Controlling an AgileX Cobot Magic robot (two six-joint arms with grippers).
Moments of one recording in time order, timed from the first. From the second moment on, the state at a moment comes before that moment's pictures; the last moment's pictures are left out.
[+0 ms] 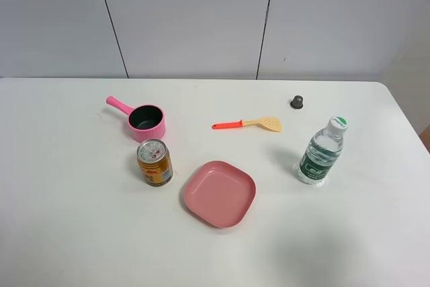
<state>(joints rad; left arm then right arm) 0.18 0.00 -0.51 -0.22 1.06 0.20 0.16 0.00 -0.48 -0.05 1.06 -0.12</state>
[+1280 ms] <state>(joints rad) 0.18 0.00 -0.51 -0.22 1.06 0.20 0.16 0.00 -0.48 -0.05 1.06 -0.12</state>
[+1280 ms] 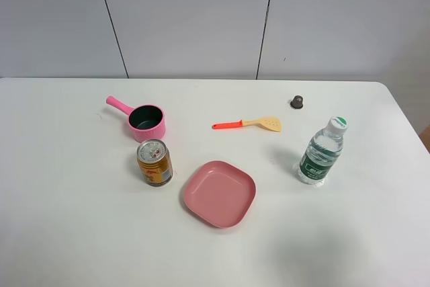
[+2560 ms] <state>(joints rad) 0.18 0.00 -0.51 -0.22 1.06 0.20 0.16 0.65 -0.90 -0.06 0.91 -0.05</state>
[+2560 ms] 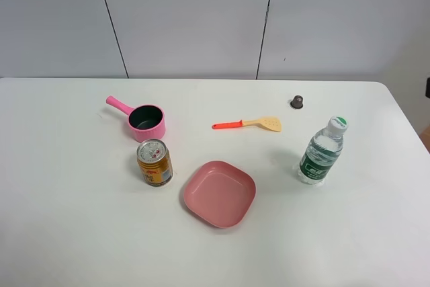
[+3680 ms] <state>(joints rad) 0.18 0.00 -0.51 -0.22 1.06 0.20 -0.02 1.34 -1.18 0.14 0.65 0.00</state>
